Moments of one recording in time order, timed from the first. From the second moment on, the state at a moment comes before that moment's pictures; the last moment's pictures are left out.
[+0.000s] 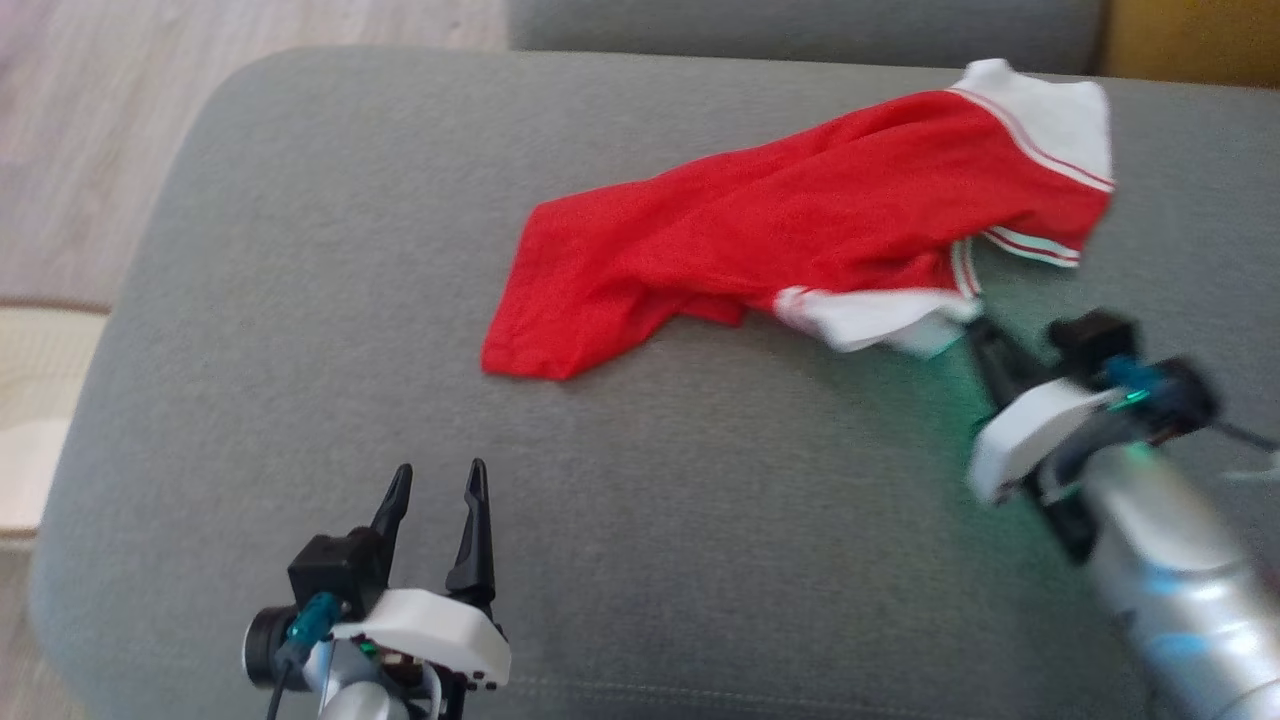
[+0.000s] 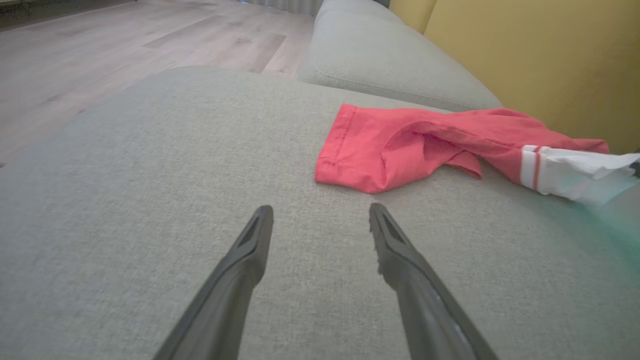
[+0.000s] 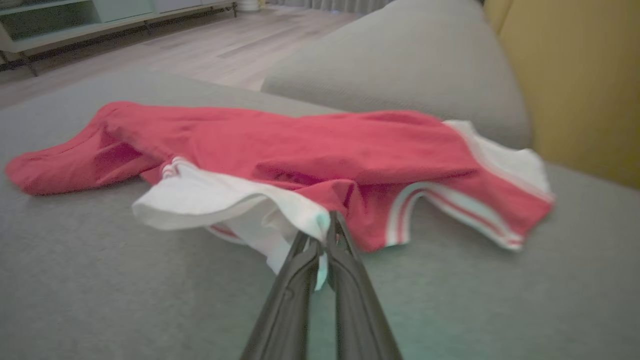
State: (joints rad) left arm -0.02 0.04 -0.31 0.28 -0.28 0.11 -0.26; right arm -0.59 -0.27 0.52 0.93 0.35 0.13 -0.26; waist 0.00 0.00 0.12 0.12
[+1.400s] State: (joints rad) left arm -0.02 0.04 -0.22 0.33 -0.18 0.18 -0.26; right arm -0.19 -0.06 0.02 0.53 0.16 0.13 -0.25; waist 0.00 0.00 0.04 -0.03
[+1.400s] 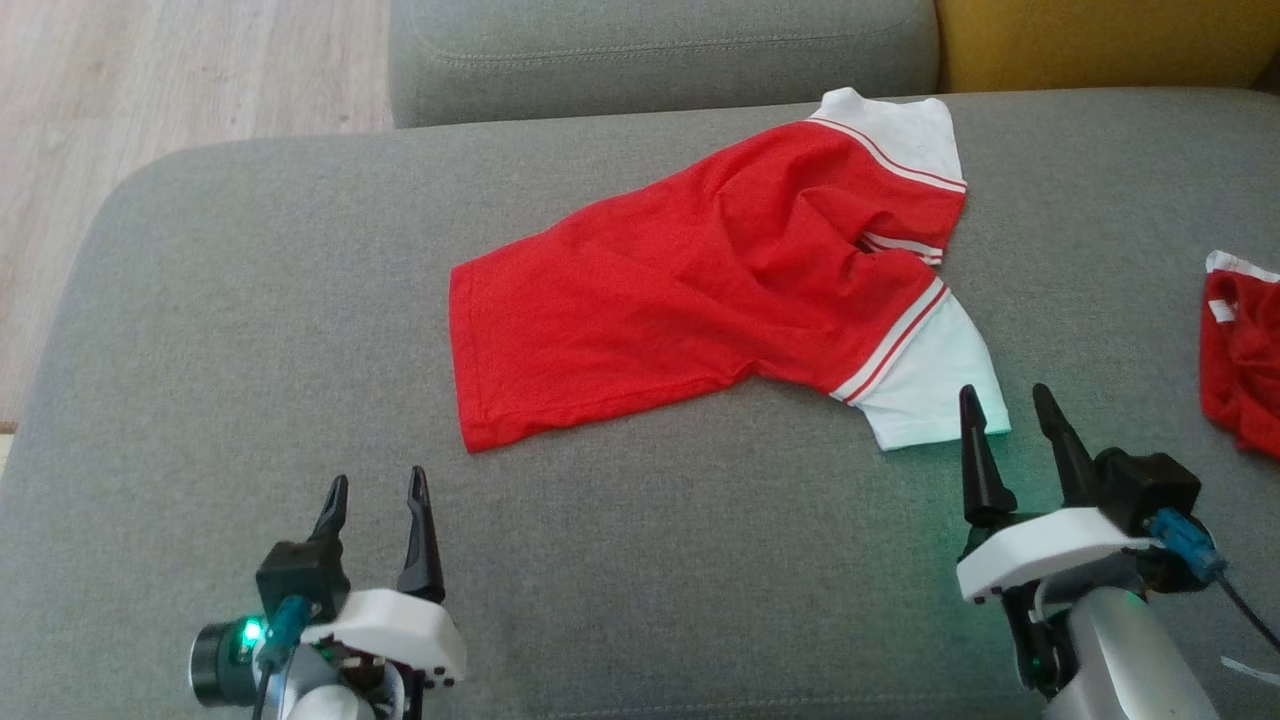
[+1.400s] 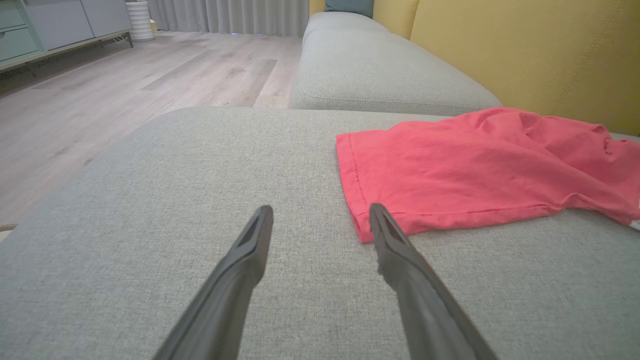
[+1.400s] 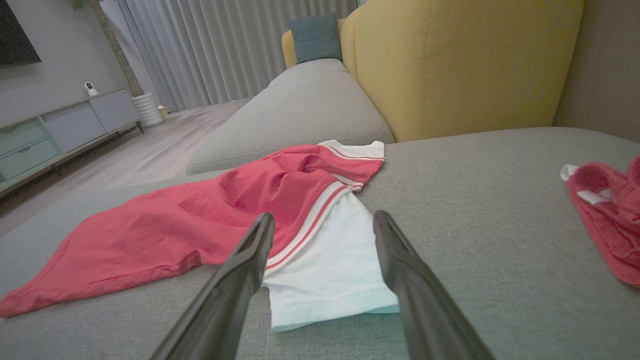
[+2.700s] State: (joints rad) left arm -0.22 0.04 -0.18 0.51 -0.30 0.16 -0.26; right arm -0.26 -0.05 0.07 0.43 0.21 0.13 -0.25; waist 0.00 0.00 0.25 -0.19
